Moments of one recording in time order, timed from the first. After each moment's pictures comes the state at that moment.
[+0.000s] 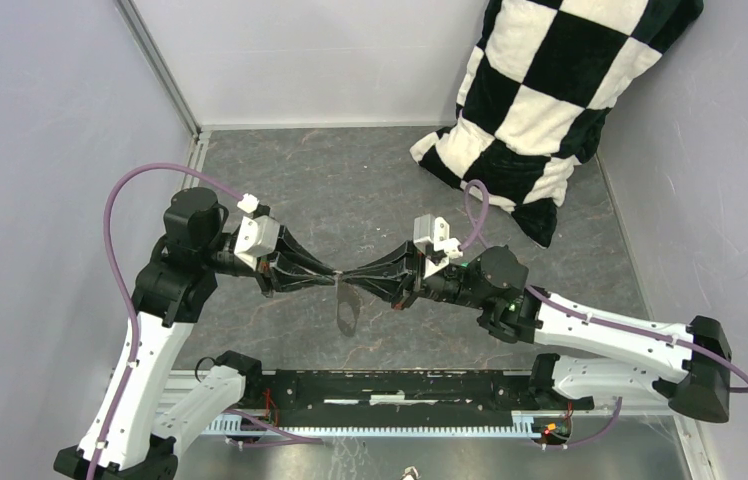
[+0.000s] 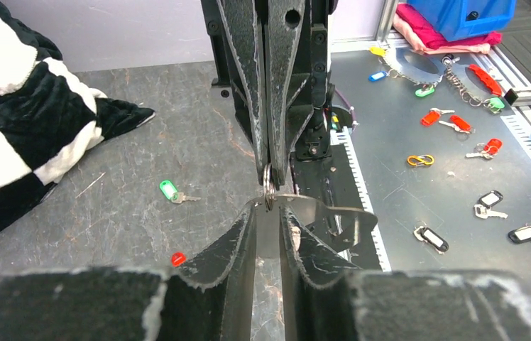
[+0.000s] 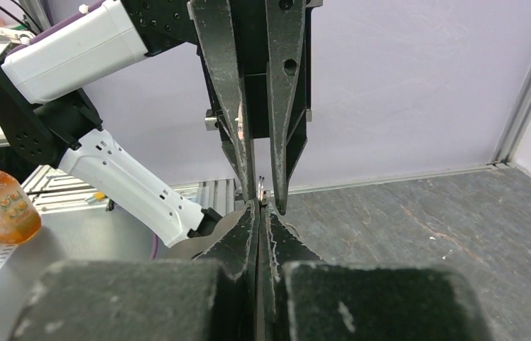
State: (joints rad) left arm -0.32 0.81 1.14 -0.65 1.32 0.38; right arm 1.16 1.06 0.83 0.52 -0.27 0.13
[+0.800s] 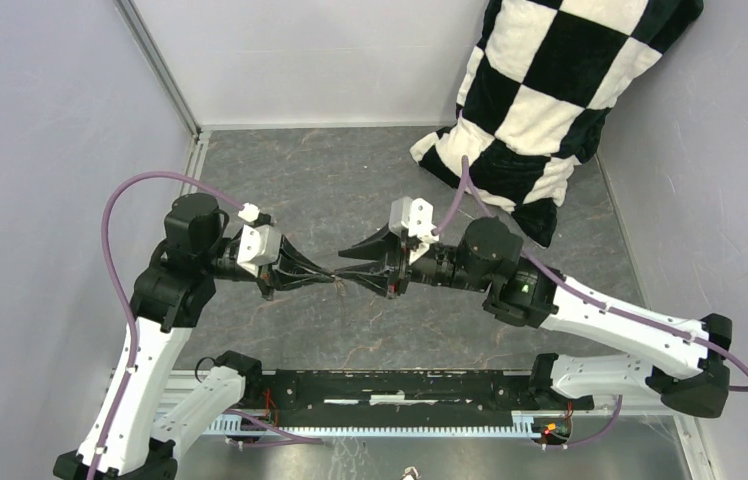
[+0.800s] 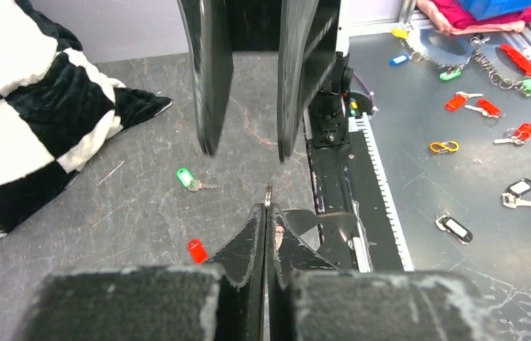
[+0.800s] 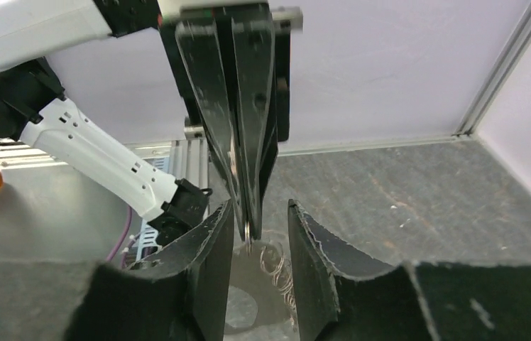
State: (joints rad) left arm -0.32 0.79 1.13 -0.70 1.28 0.46; right arm 1.16 1.10 1.04 0.19 -0.26 0.03
